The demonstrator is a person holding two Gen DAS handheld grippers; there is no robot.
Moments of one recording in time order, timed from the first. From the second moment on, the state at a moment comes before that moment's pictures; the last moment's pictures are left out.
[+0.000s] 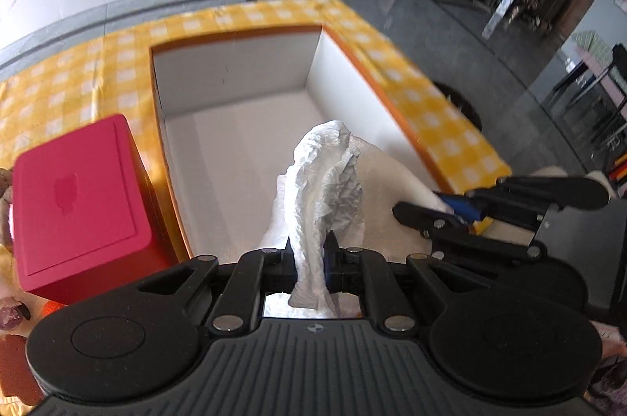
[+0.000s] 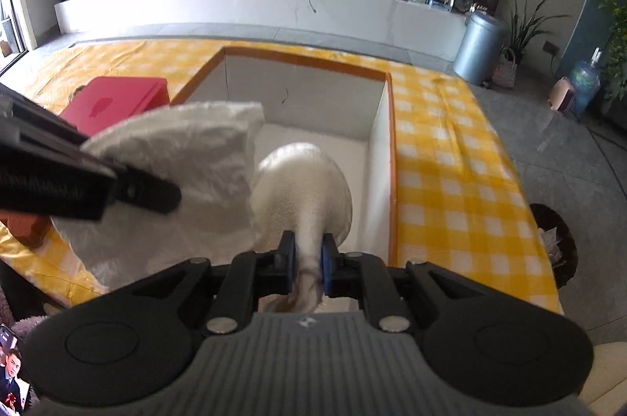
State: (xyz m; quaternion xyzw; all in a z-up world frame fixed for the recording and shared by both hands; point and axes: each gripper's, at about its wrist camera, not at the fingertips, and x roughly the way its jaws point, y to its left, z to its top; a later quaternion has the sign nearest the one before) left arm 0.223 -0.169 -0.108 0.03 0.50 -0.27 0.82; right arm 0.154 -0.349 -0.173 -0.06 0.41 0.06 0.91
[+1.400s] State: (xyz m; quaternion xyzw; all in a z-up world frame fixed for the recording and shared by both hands) left arm 0.170 -0.114 -0.021 0.04 0.35 -0.24 0.90; right arm 0.120 -0.317 -0.113 -0.08 0.36 0.01 0.93
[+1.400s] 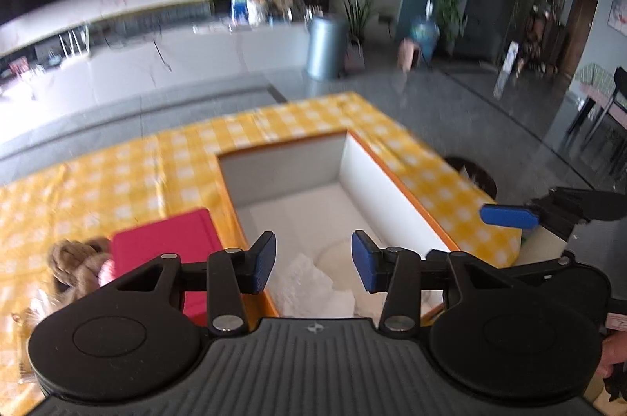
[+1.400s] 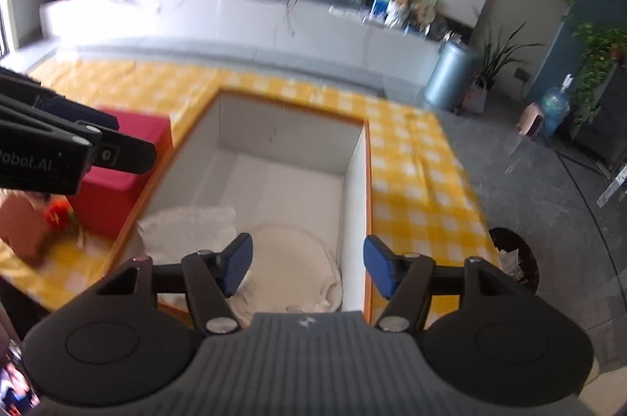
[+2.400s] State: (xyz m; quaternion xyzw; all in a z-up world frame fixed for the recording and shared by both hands) left arm 0.047 0.077 -0.084 -0.01 0.33 -0.07 0.94; right arm 0.031 -0.146 -0.180 0.05 0.31 0.07 0.95
